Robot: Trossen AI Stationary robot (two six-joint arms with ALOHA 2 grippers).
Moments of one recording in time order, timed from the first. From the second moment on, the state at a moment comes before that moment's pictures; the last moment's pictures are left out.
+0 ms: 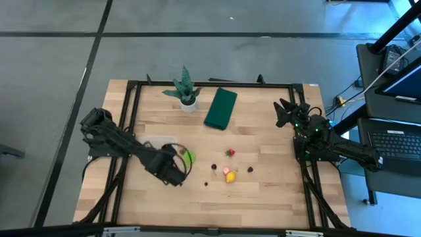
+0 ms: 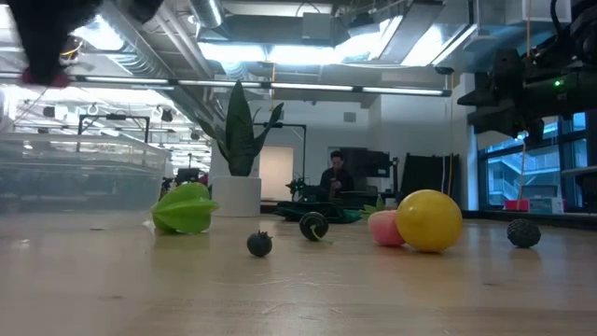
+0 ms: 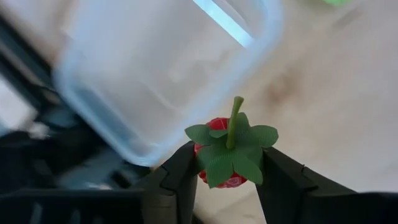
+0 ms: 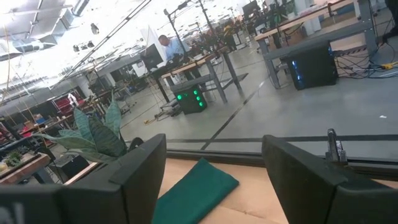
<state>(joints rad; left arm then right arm) -0.50 1.69 1.42 -1.56 -0.12 -1.30 -0.35 0.00 0.01 0.08 0.52 0.41</state>
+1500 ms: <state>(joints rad) -0.22 1.67 1.11 -1.27 -0.09 -0.91 -0.35 0.00 0.01 0.08 0.52 0.42</state>
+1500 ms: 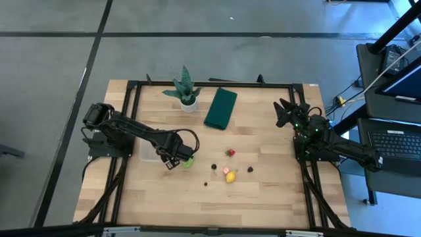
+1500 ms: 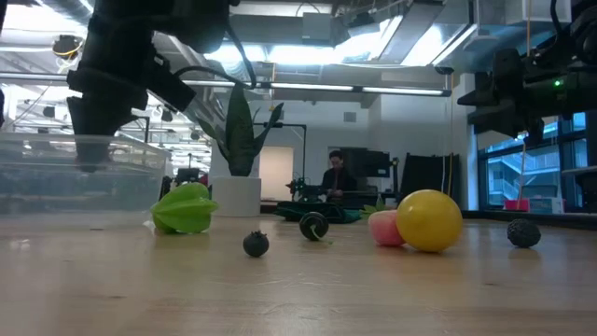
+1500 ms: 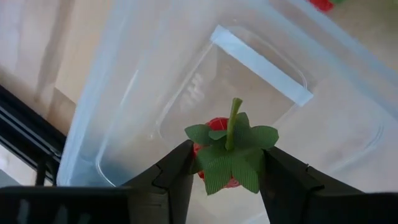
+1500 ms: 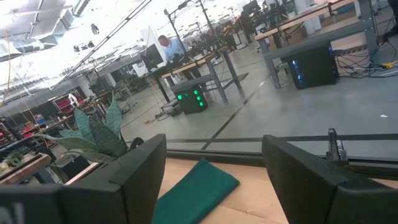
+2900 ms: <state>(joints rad) -0.28 1.44 1.44 -1.14 -0.30 -0.85 -0.35 0.00 0.01 0.09 0.52 0.44</state>
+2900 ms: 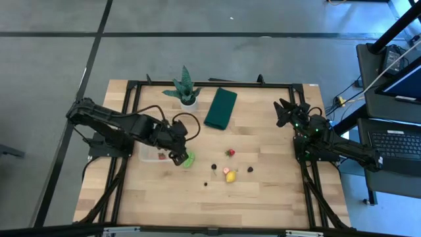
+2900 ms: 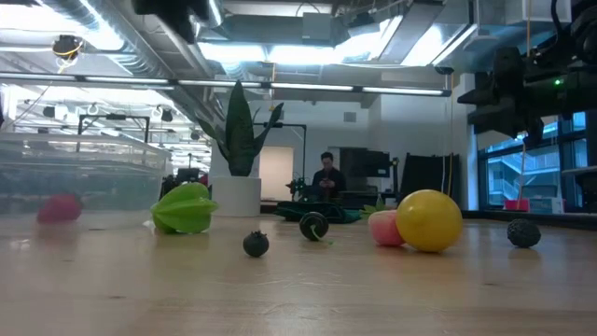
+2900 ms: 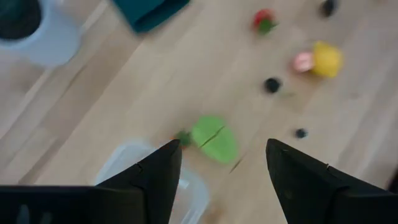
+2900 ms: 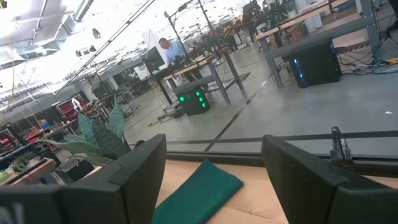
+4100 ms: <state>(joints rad) -0.28 1.45 1.44 -0.80 -0.23 -0.82 -0.35 0.00 0.01 0.09 0.52 0.44</state>
